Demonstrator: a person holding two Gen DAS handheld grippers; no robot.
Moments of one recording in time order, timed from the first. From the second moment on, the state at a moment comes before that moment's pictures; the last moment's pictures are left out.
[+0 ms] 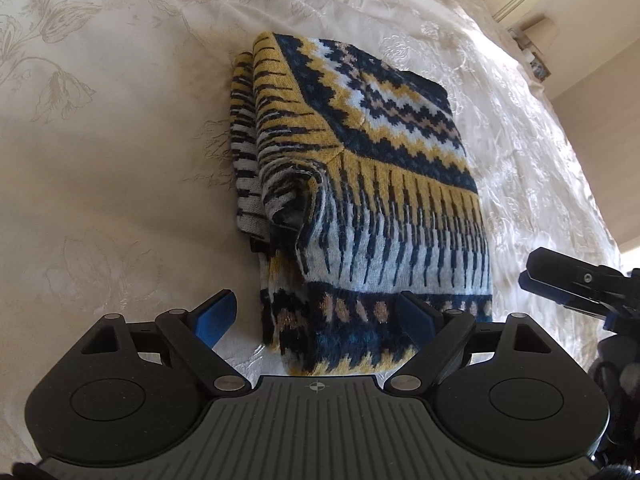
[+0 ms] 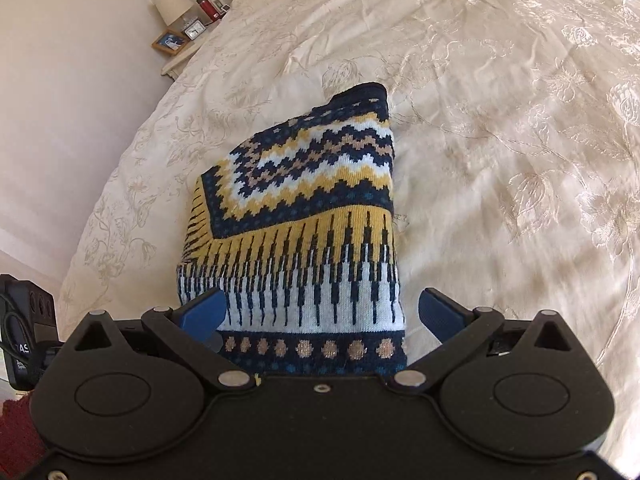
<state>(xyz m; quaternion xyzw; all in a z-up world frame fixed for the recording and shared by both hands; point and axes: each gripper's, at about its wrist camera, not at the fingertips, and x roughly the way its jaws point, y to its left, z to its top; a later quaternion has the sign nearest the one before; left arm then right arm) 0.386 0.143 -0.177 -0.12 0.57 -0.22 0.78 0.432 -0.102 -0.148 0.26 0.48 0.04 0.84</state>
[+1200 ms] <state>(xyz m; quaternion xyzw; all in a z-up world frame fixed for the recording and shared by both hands) 0.424 0.150 -0.221 -0.24 0.62 -0.25 0.70 0.565 -0.150 -0.243 0.43 0.52 0.13 0.73</state>
